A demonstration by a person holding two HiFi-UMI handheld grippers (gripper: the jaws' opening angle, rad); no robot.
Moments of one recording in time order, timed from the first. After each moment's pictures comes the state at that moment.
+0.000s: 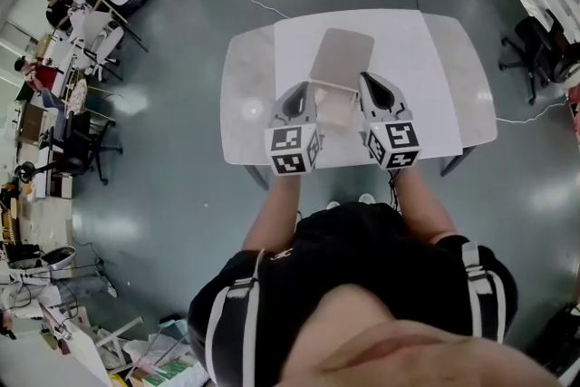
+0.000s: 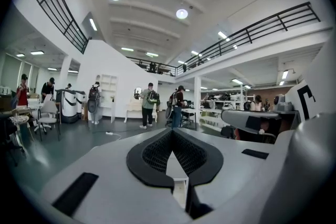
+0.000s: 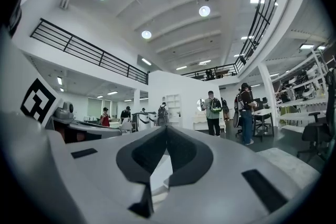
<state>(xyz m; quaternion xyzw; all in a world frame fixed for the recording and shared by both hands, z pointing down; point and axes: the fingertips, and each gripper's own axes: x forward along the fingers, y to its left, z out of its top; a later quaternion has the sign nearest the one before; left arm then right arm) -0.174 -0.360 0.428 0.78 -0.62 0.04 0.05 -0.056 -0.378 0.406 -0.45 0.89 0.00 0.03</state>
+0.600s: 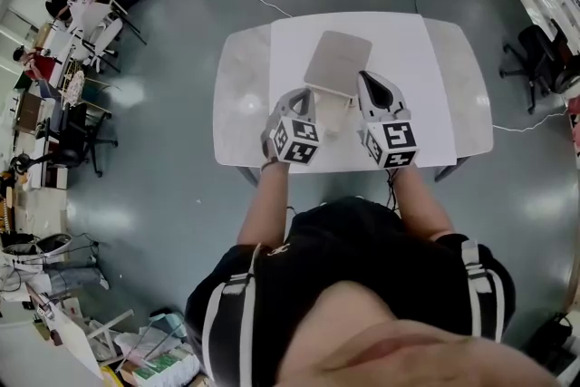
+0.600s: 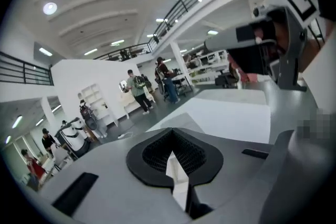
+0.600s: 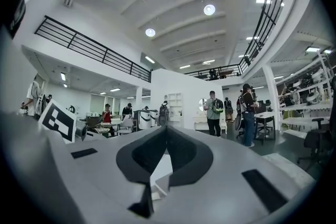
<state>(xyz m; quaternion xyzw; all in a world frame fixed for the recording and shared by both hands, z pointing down) -0.163 -0.408 0.512 0.76 -0.57 0.31 -0.03 -0.048 -0.413 0.405 -0.44 0.90 0.02 0.01</state>
